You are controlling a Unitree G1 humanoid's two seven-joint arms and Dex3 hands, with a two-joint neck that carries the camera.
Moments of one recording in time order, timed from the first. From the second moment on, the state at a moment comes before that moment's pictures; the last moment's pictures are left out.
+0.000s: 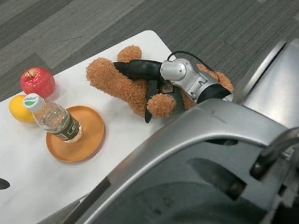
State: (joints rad) left arm -0.62 0.48 -0.69 0.80 -0.94 -0.55 -0.30; right arm -0.02 -0.19 -0.32 0.40 -0.42 -0.31 0.51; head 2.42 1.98
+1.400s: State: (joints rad) left arm -0.60 0.47 -0.68 0.78 -0.93 -0.55 -0.30; right arm -0.22 -0.24 -0.12 0.72 0.09 -0.47 0.21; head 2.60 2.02
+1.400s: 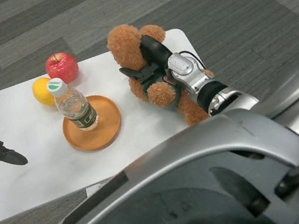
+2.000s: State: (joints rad) left arm -0.60 0.47 -0.66 0.78 -0.91 -0.55 -0.30; right arm -0.21 -0.24 -0.08 0.39 0.20 -0.47 0.05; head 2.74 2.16
